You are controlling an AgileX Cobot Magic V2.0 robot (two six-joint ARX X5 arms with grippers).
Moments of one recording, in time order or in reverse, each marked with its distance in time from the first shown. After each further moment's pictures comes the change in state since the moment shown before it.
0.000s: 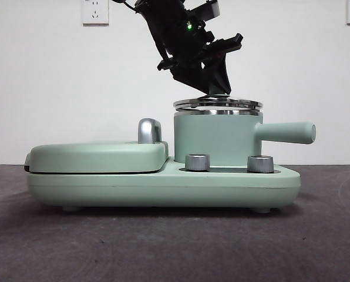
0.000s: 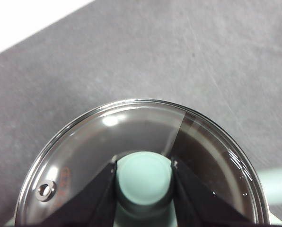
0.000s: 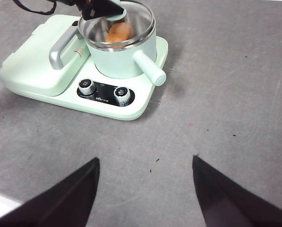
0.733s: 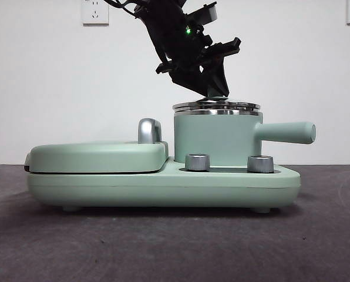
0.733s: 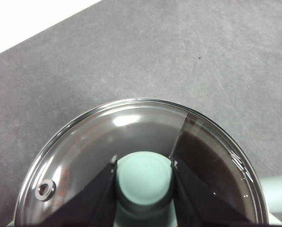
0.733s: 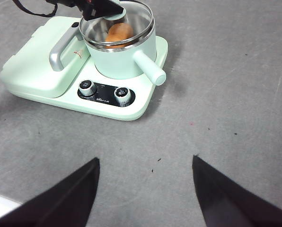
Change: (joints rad) left arm 0.007 0.014 0.000 0.016 -0.001 -0.023; right arm 0.000 0.000 0.000 0.000 0.000 0.018
